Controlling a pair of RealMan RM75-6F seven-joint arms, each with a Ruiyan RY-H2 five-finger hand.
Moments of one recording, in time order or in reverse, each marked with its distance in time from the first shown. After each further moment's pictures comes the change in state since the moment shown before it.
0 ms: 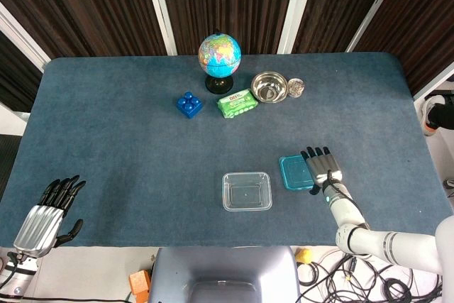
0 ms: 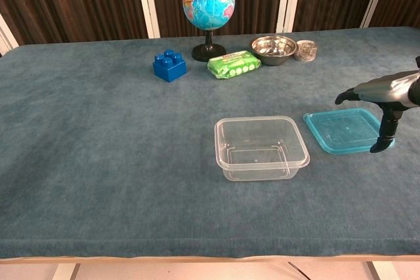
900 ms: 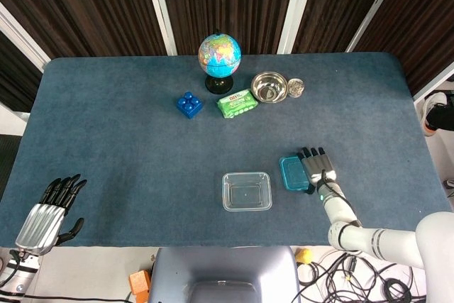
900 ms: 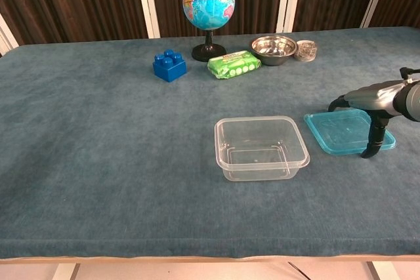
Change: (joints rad) left arm -0.008 -0.006 -0.006 0.000 -0.014 -0.018 0.012; right arm 0.022 -0.090 -0.026 0.113 -0.001 -0.020 0.052
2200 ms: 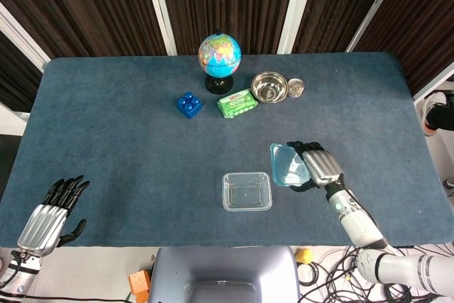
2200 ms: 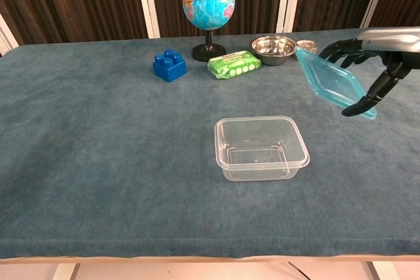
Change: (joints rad) left arm -0.004 0.002 0.008 -0.002 0.022 0.002 -0.014; right arm -0.204 0.255 0.136 -0.387 -0.457 0.125 0.464
